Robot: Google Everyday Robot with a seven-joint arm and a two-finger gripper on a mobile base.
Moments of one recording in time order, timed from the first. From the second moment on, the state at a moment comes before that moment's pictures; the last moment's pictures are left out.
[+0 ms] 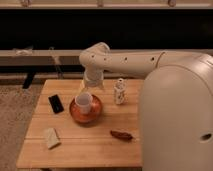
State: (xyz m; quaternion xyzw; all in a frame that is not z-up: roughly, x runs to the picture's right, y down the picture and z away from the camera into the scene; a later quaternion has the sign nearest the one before) arm -0.070 0.015 0.775 -0.27 0.13 0.61 0.73
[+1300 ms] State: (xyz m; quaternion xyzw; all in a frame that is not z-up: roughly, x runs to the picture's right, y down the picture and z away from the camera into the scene) arm -0.090 -0.011 0.787 -0.25 0.14 0.59 0.75
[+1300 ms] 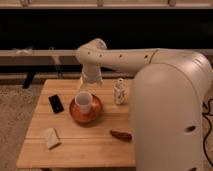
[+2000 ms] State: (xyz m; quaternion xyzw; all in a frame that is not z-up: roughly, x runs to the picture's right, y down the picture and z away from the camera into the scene) arm -0.237 -0.016 0.777 -0.25 0.12 0.48 0.83
